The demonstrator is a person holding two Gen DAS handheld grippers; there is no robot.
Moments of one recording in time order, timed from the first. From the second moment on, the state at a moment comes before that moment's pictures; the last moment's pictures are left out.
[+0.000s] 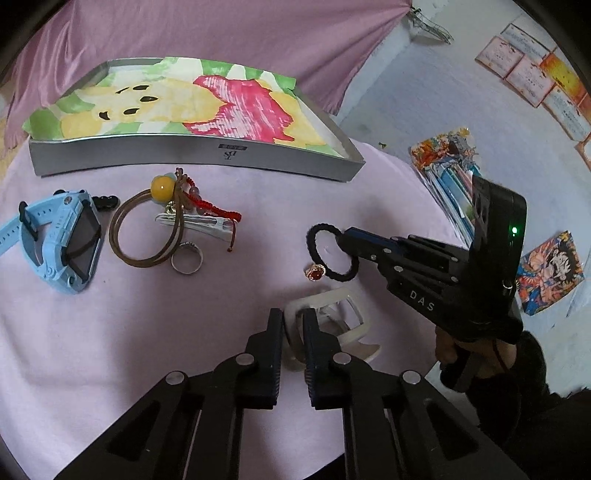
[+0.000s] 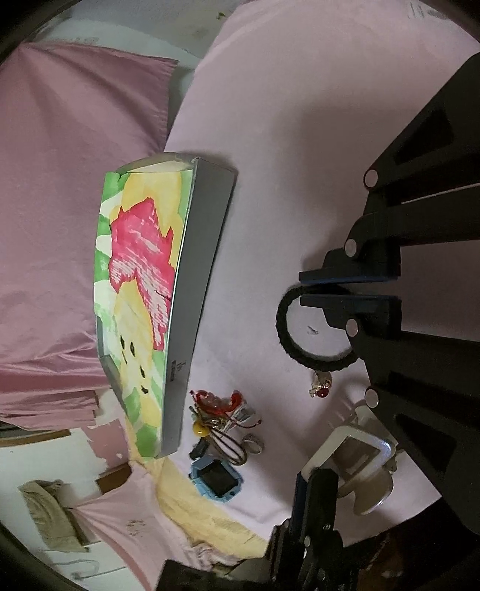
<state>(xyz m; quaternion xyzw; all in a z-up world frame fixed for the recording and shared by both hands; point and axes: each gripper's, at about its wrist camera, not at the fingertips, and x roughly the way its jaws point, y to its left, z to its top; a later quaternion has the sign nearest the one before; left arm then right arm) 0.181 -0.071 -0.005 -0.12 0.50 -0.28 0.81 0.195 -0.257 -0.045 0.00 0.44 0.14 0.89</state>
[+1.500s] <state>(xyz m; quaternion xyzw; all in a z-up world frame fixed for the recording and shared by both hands) 0.330 -0.001 0.024 -0.17 0.39 -0.14 0.89 0.345 -0.200 -0.042 0.07 0.44 0.13 0.88</state>
